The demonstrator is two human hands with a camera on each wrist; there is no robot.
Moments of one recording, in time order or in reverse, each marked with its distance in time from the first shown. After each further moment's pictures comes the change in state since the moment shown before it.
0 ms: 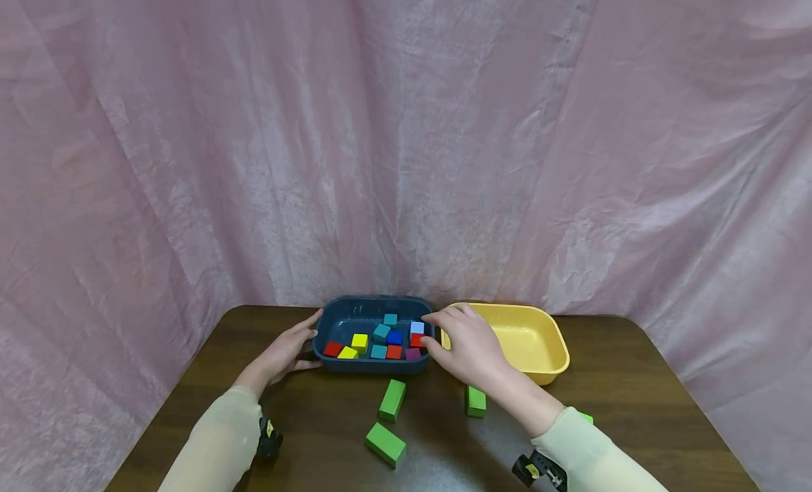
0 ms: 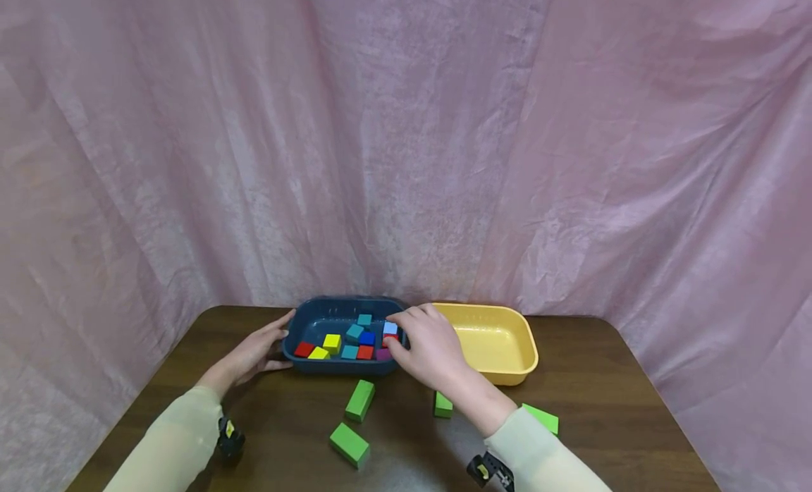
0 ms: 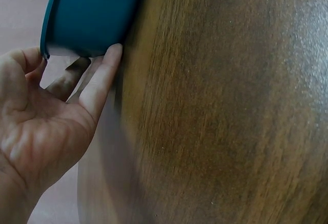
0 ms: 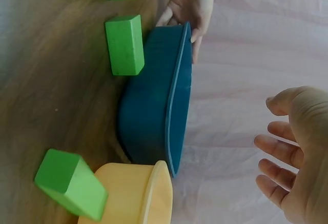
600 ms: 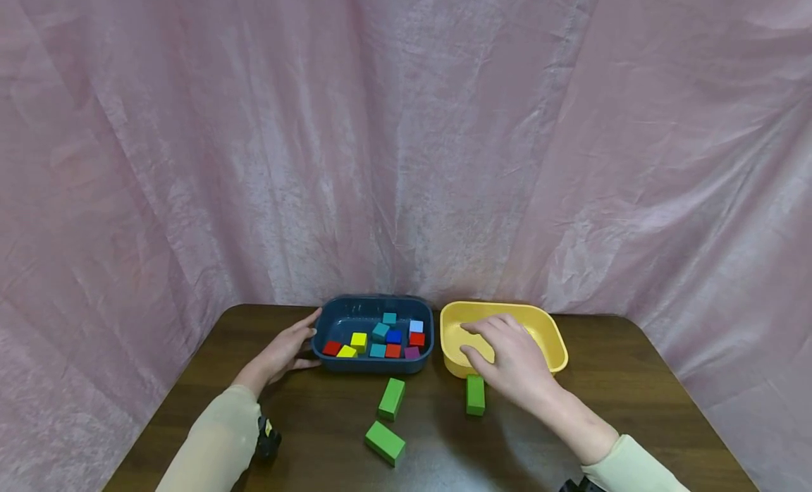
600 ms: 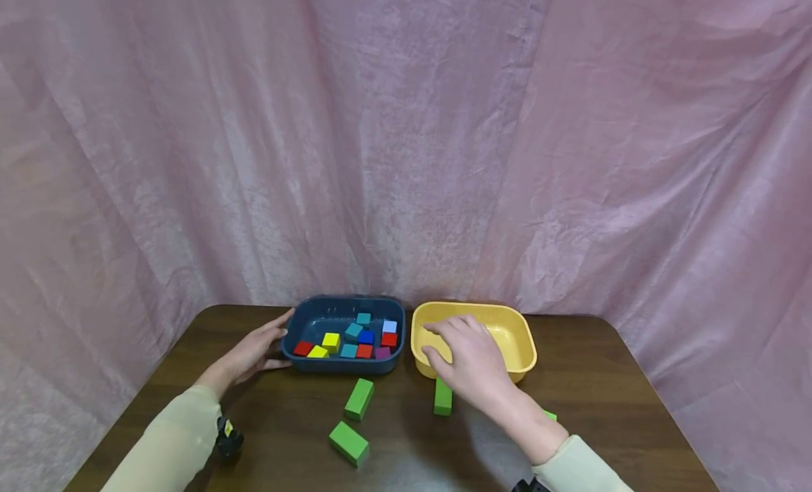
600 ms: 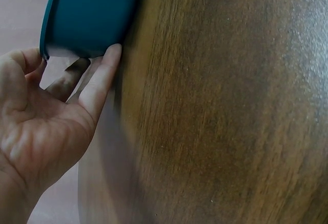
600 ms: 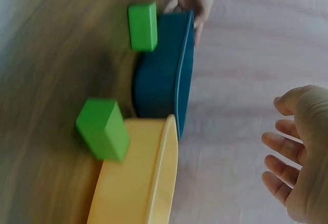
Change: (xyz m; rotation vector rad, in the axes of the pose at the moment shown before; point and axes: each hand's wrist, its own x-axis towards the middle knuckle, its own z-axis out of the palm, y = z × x) left_hand 0.005 0.000 -0.002 0.002 0.005 0.000; right_hand -0.044 0.036 -0.034 -0.020 0.146 -0.072
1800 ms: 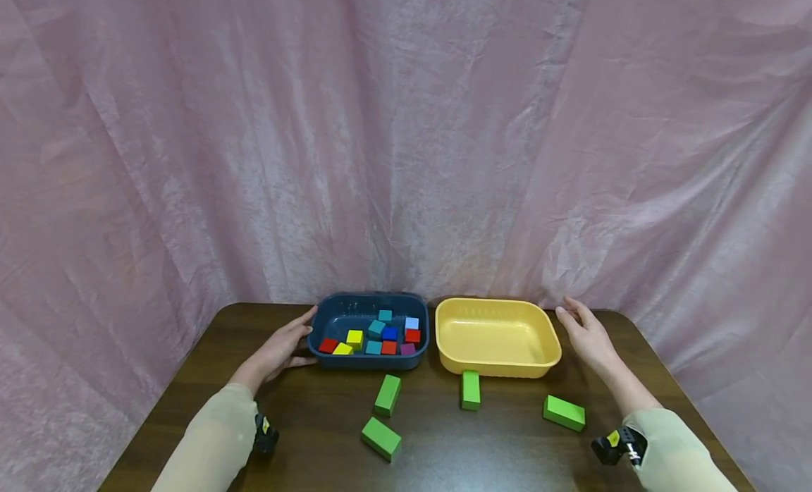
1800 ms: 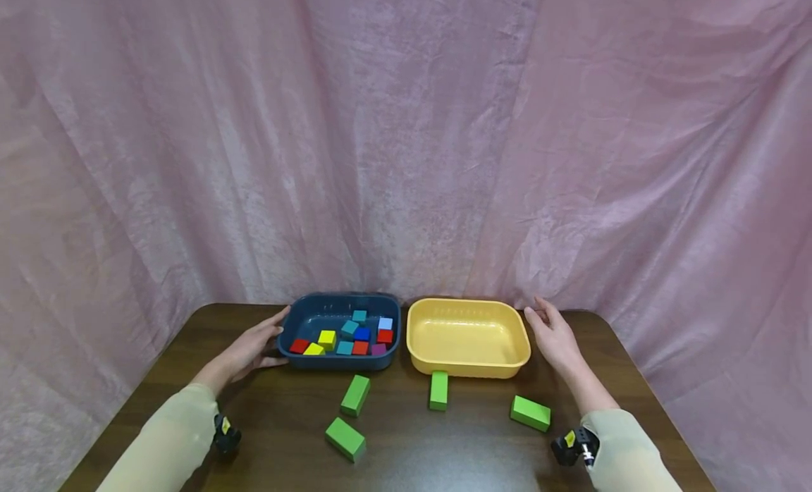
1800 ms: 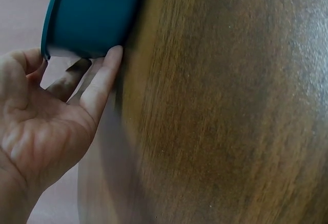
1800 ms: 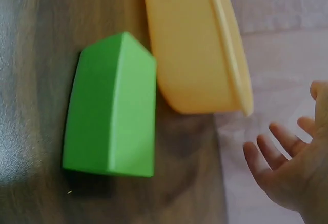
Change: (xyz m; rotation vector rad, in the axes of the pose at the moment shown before) left_hand 0.000 -0.001 0.001 0.007 -0.008 0.015; right_hand -0.049 0.170 -0.025 0.397 -0.120 0.711
